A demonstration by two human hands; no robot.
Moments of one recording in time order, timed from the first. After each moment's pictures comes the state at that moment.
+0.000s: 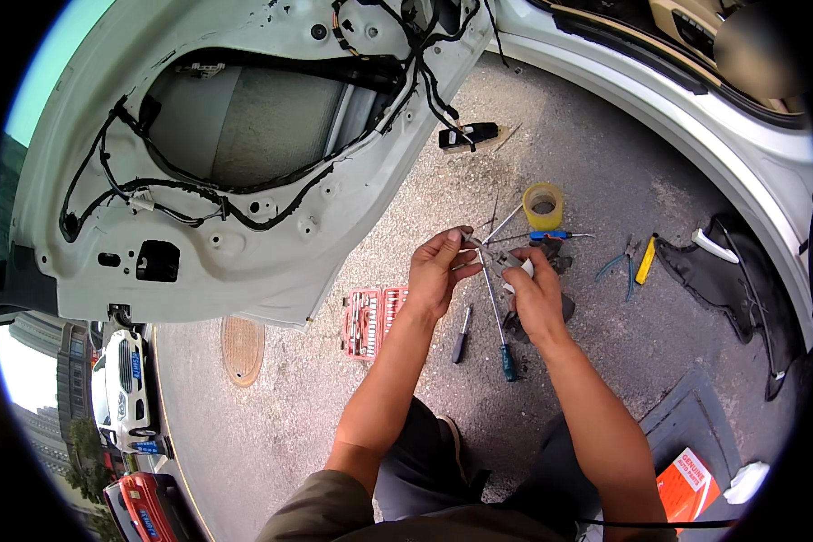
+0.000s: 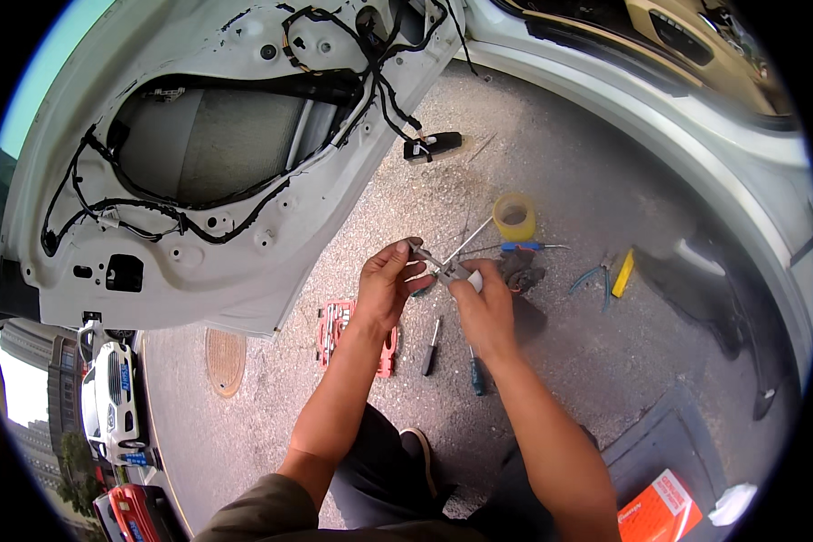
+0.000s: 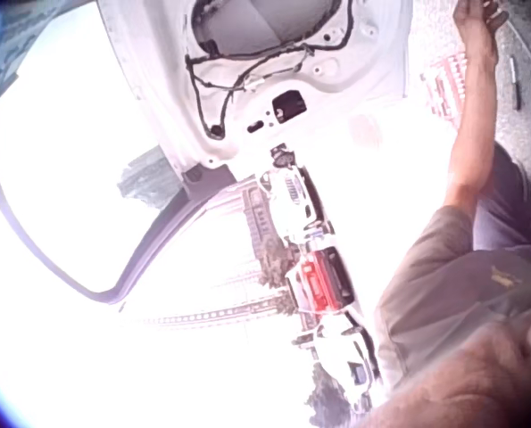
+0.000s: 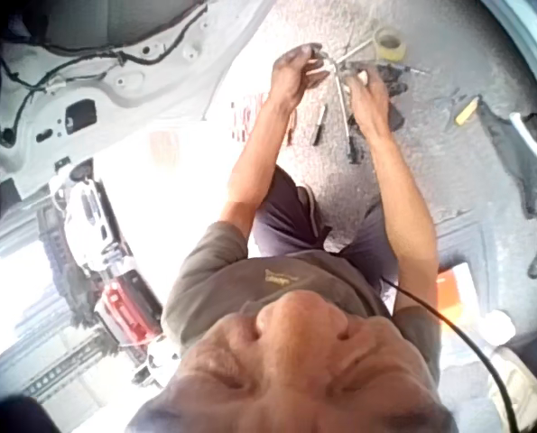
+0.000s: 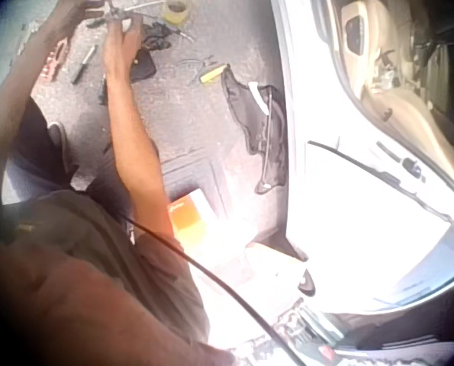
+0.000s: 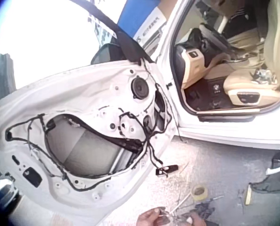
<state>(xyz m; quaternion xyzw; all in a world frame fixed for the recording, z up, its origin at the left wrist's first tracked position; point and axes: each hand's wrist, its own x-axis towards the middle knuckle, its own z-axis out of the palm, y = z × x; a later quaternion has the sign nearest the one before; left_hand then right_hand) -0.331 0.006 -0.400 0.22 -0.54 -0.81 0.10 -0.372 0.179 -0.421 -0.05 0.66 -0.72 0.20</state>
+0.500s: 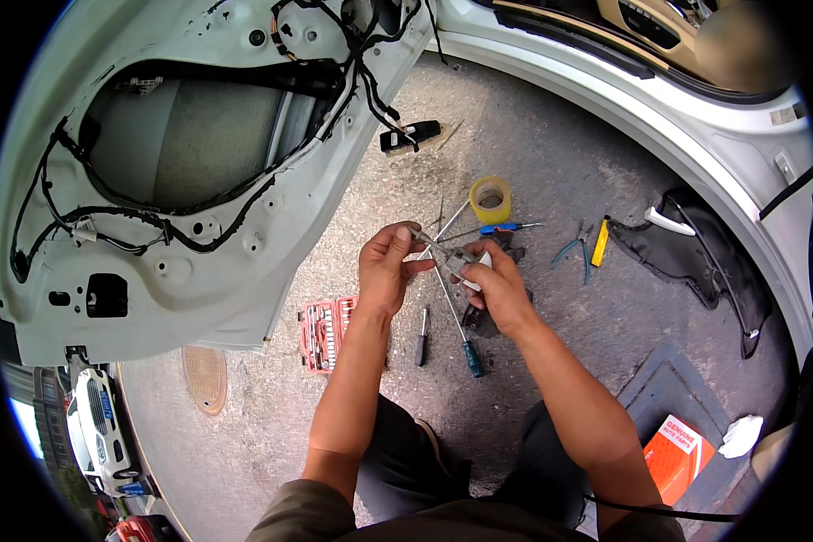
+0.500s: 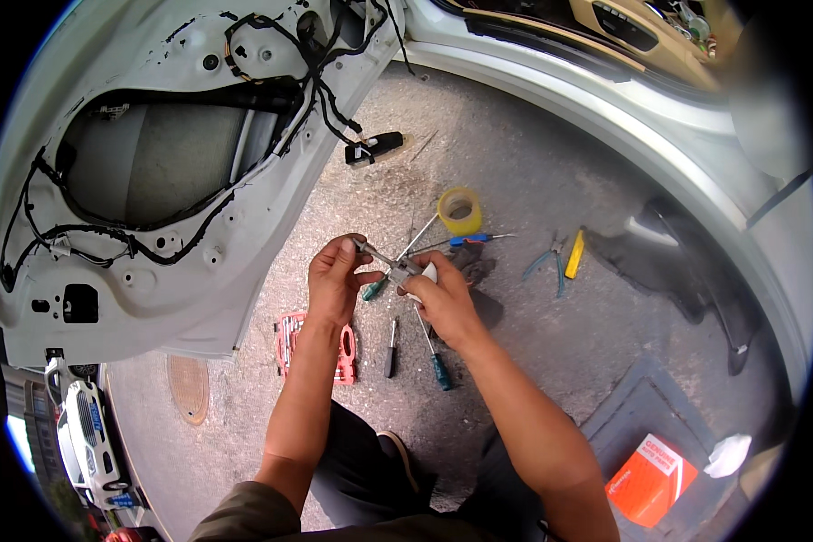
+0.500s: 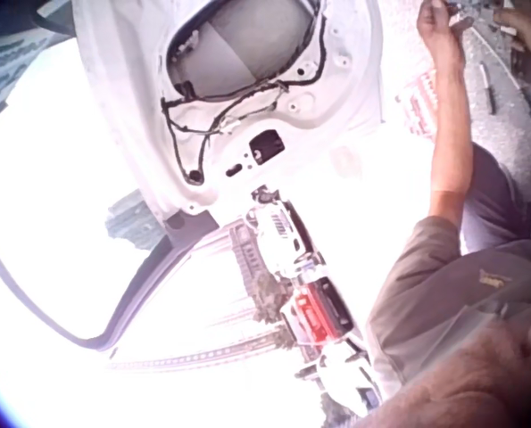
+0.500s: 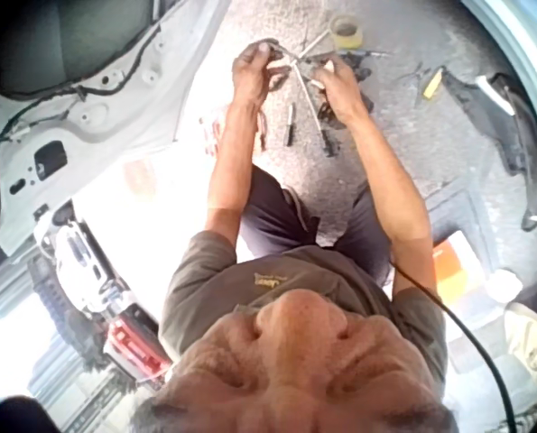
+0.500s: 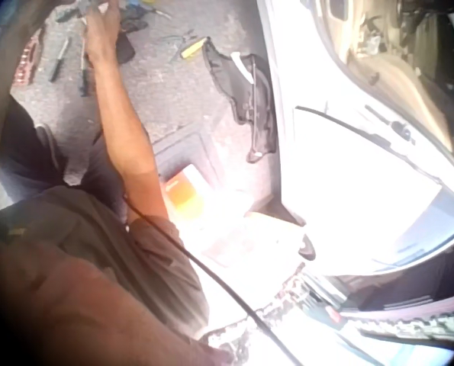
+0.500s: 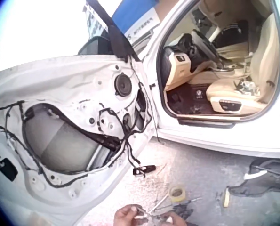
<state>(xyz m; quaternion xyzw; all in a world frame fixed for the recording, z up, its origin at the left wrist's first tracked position) -0.344 0.000 -0.397 0.16 -0.57 -0.80 0.13 -0.384 0.188 -0.414 -0.08 0.52 -0.80 0.30</state>
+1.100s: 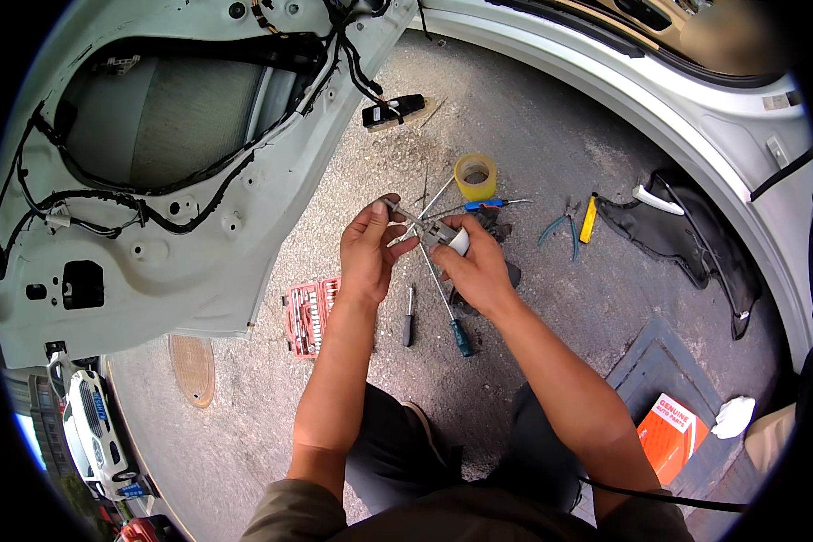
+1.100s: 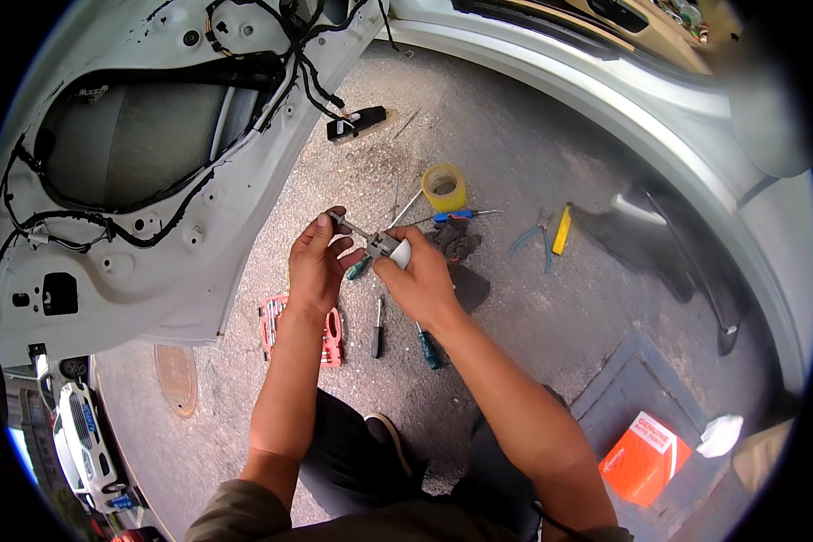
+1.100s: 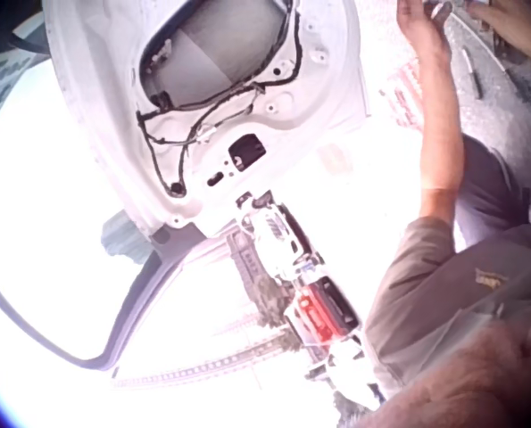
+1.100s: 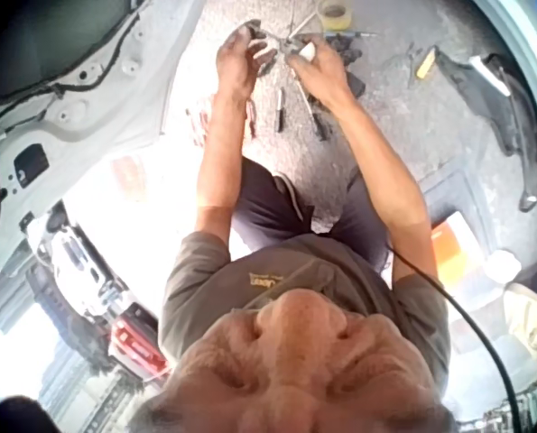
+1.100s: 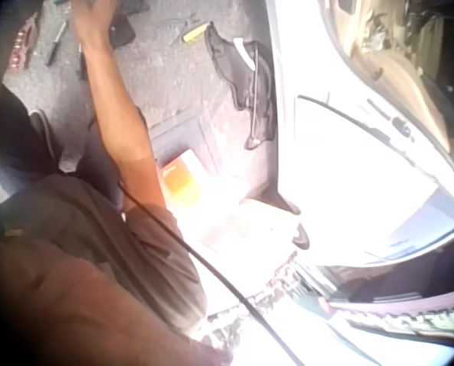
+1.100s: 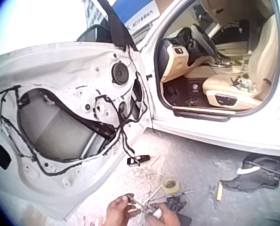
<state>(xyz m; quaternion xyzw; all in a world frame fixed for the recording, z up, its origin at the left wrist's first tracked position) -0.337 0.013 -0.387 0.23 -0.52 -0.81 0.13 -0.374 0.178 -0.419 -0.13 0.67 -0.71 0.19</state>
